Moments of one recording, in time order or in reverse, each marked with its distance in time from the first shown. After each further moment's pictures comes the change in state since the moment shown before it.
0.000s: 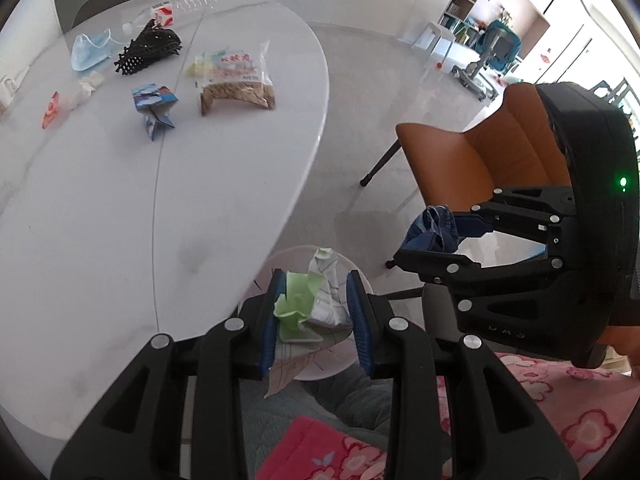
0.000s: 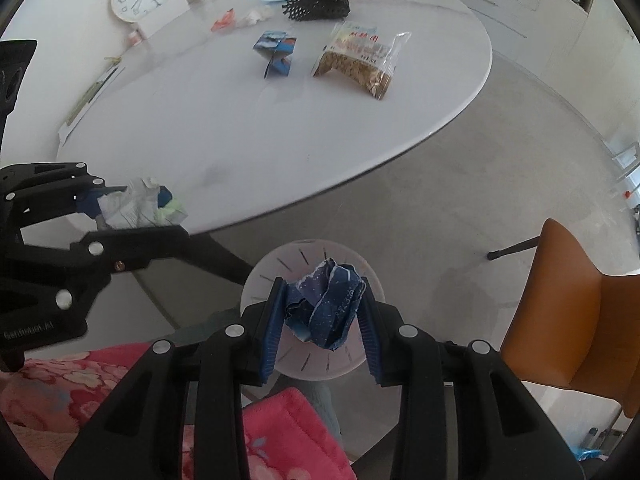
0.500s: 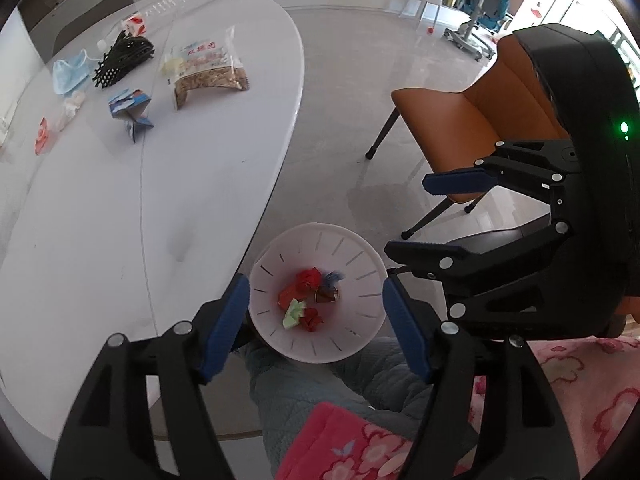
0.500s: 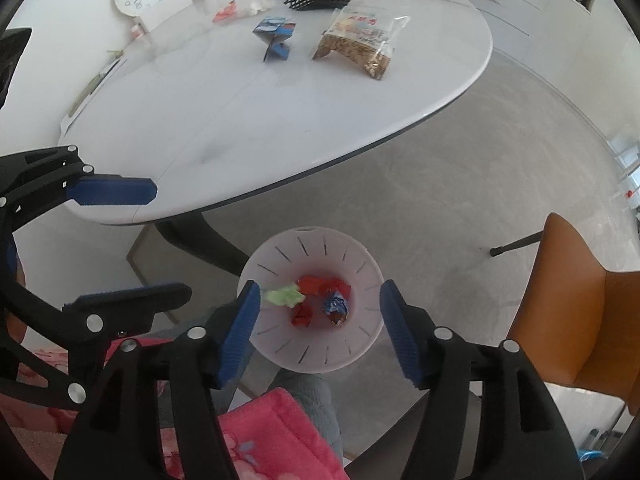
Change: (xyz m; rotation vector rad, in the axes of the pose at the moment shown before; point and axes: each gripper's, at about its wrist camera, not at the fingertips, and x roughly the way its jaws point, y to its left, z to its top) left arm 0.012 -0.026 -0.011 0.128 0.065 0.059; right arm 0.005 -0.008 -0.017 0.019 -0.009 -0.006
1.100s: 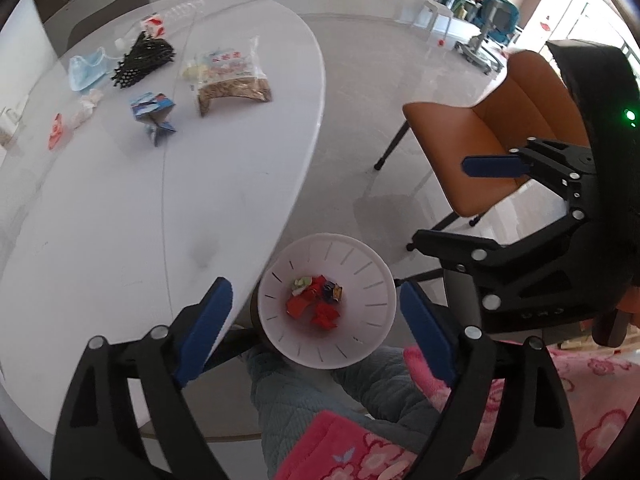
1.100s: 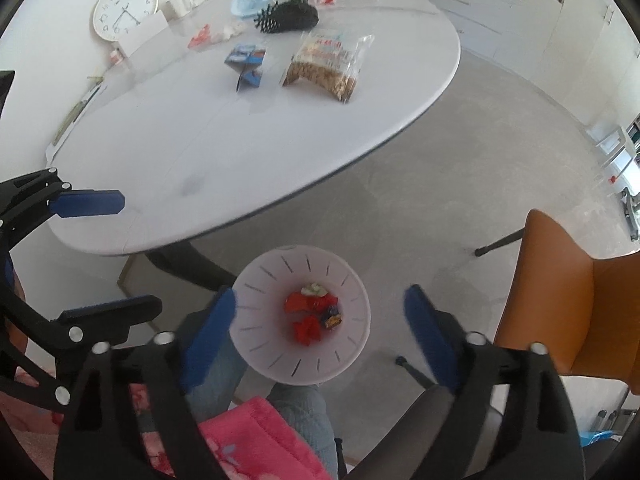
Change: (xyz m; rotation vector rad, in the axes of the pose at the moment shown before) left arm -0.014 0.020 0.005 -0.057 -0.031 0.021; right arm -0.020 -0.007 0.015 0.048 -0.058 -0.056
